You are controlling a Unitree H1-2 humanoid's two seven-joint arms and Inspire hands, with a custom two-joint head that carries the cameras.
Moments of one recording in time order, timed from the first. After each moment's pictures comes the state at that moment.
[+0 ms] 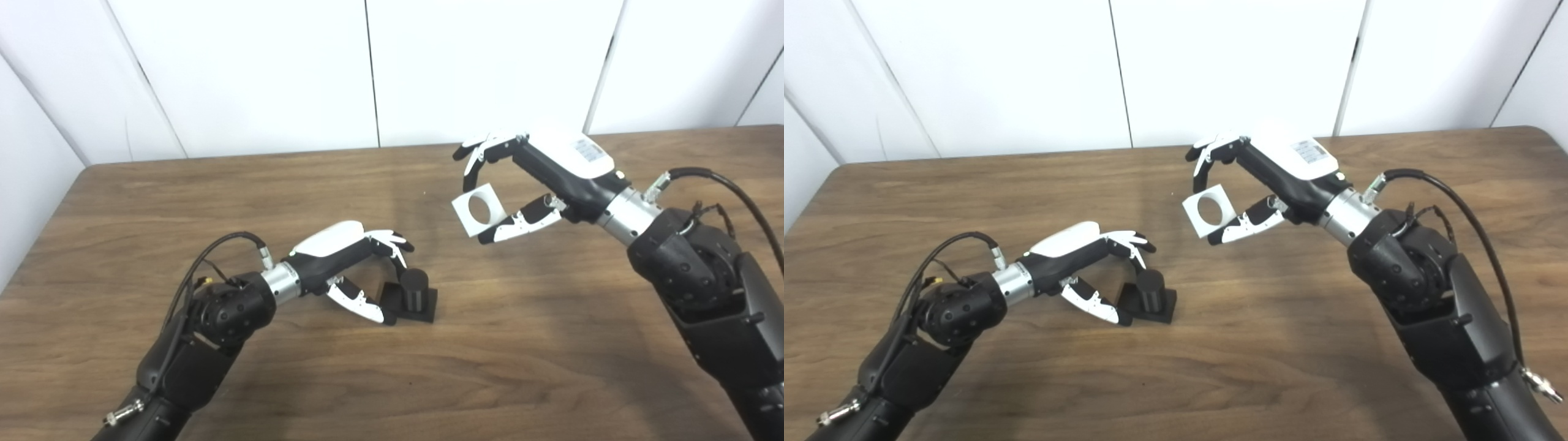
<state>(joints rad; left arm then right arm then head) -0.46 0.40 -0.41 0.17 0.42 -0.22 -0.47 -0.46 -0.46 0.23 -0.27 -0.49 -0.07 0.36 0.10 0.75</state>
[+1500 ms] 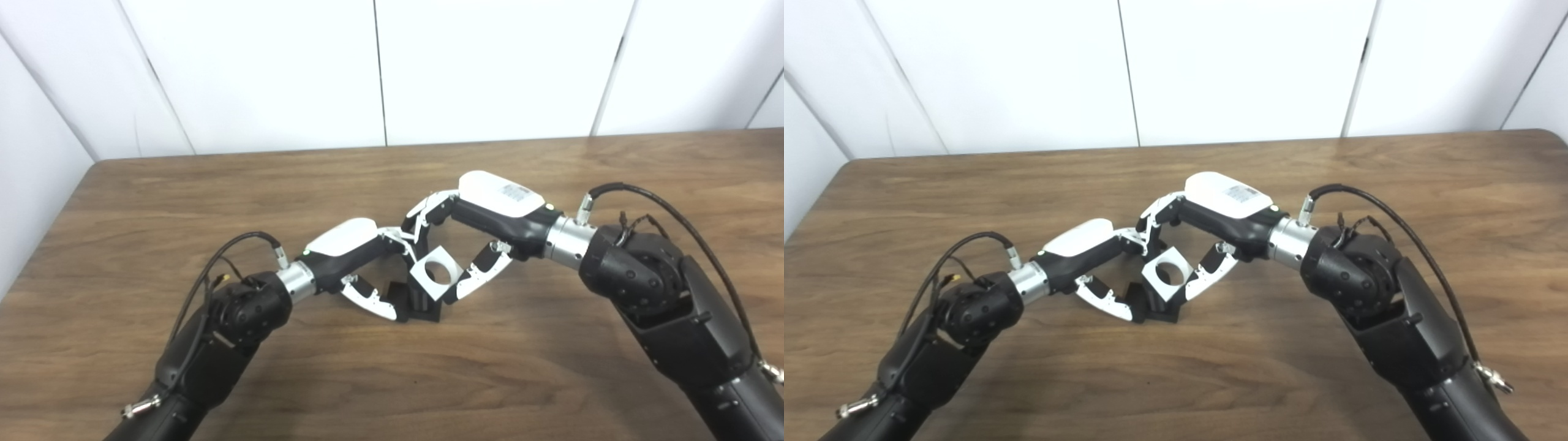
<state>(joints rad) -0.46 0.38 -0.43 0.18 0.47 -0.21 -0.40 -0.50 -0.37 0.35 -0.19 -0.46 -0.07 0.58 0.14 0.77</state>
